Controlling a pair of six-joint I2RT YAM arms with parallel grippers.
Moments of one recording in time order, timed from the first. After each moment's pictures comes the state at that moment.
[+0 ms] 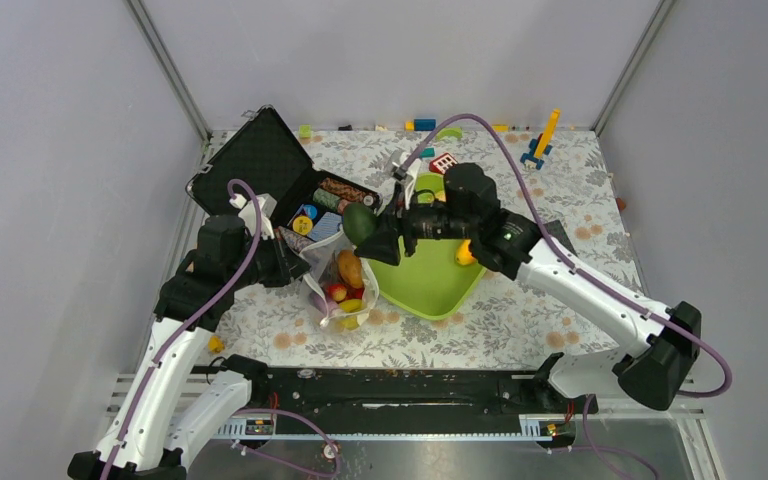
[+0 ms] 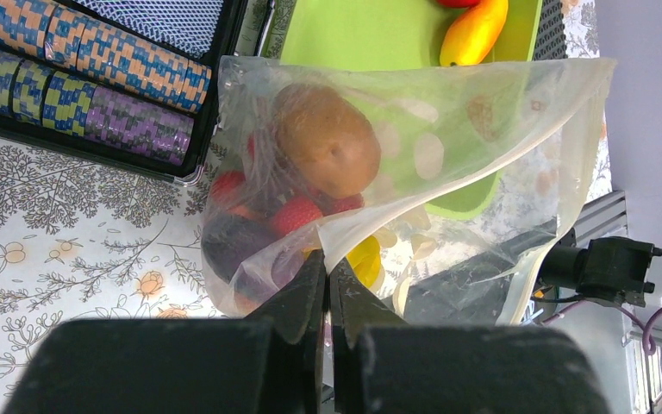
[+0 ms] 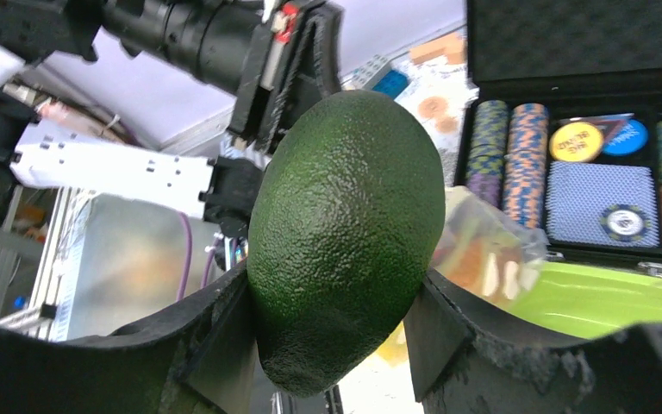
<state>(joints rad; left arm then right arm) -0.27 0.75 0.92 -0.81 0.33 -0.44 0.81 1.31 1.24 -0.14 -0.58 0.27</state>
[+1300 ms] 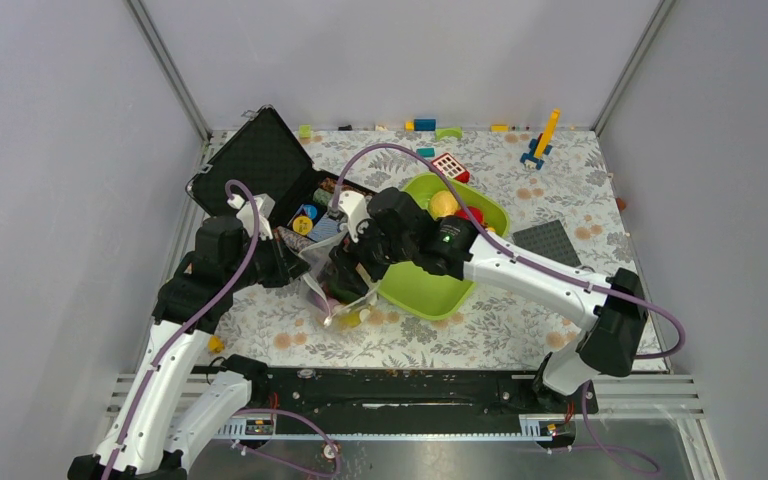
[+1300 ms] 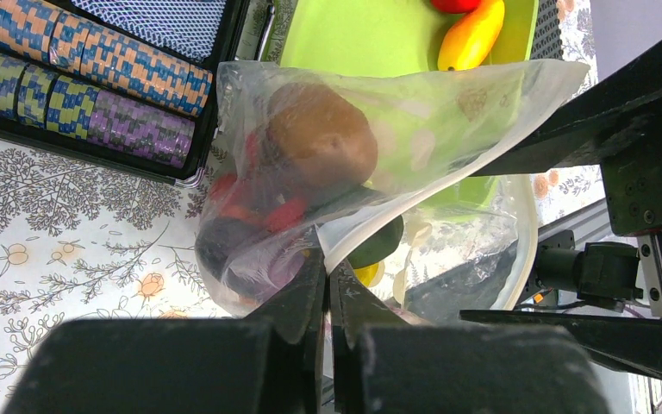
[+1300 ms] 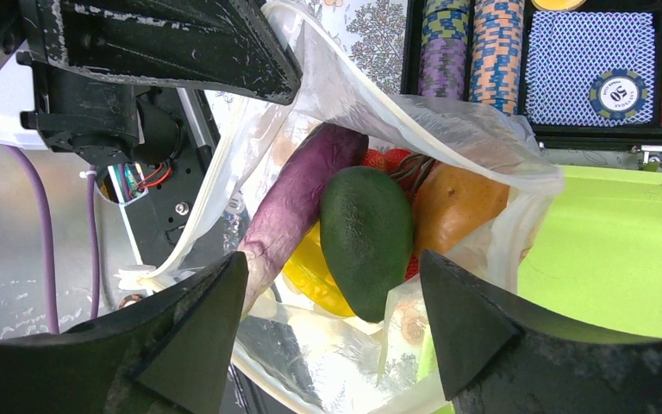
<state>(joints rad) -0.27 0.73 0.92 -0.81 0.33 -0.44 1.03 1.57 1.44 -0.50 -0.24 0.10</state>
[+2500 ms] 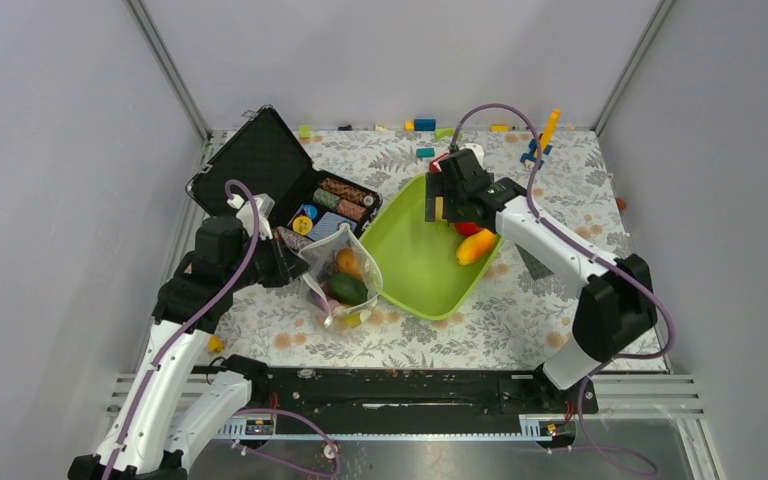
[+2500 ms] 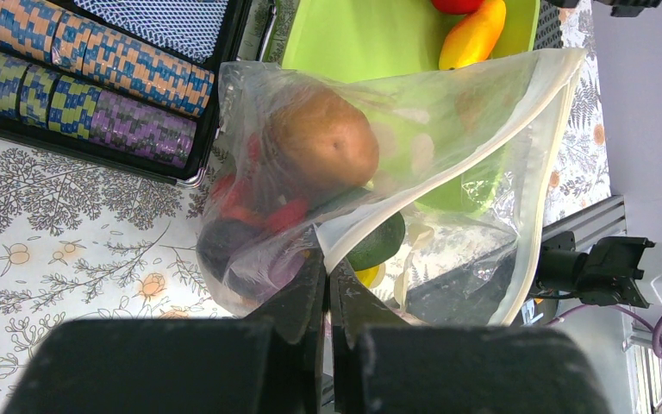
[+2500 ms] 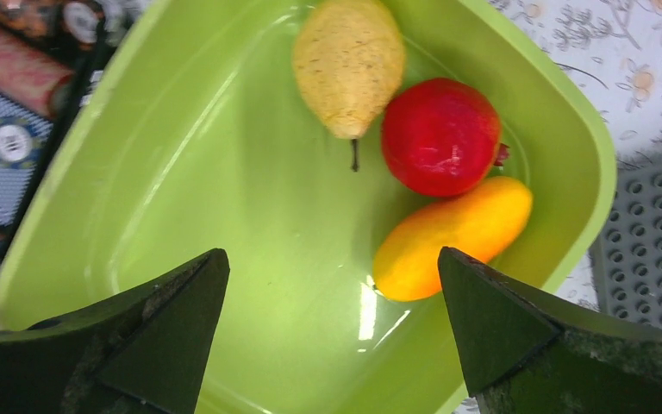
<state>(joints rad) -0.27 0.74 0.92 -0.81 0.33 -0.44 0.57 1.59 1.34 -0.62 0.28 0.45</state>
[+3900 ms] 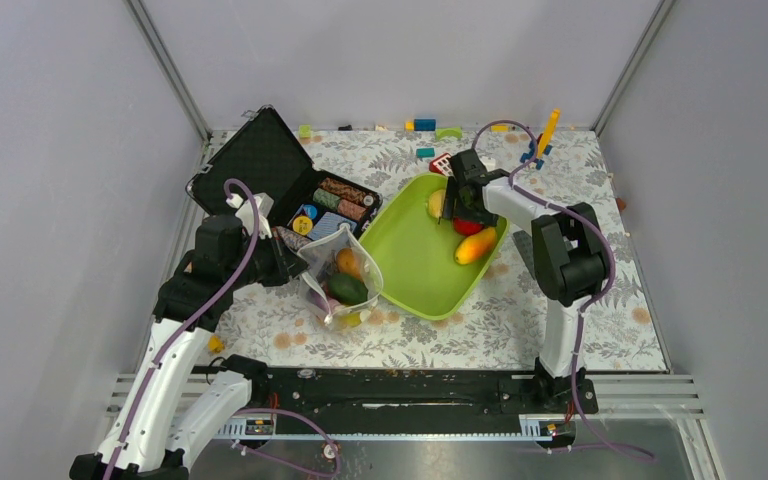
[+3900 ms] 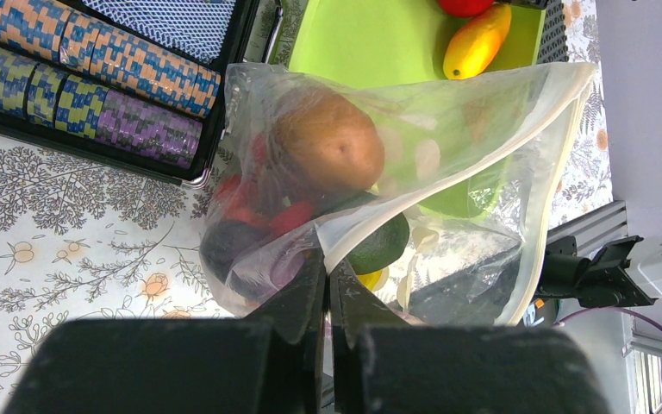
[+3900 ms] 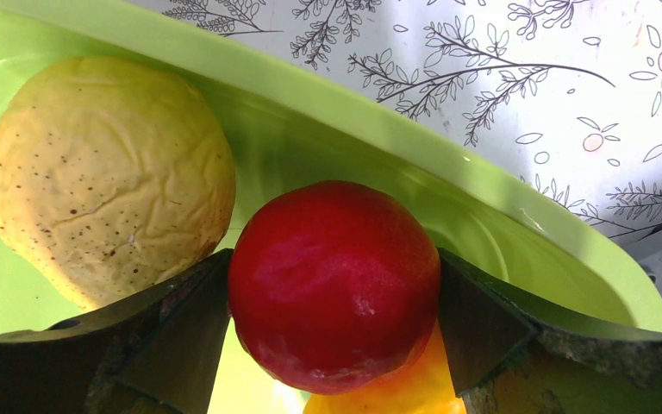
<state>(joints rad) -0.25 0.74 0.92 -0.81 0.33 -0.44 0.37 1.98 1.42 -0.56 0.29 0.52</state>
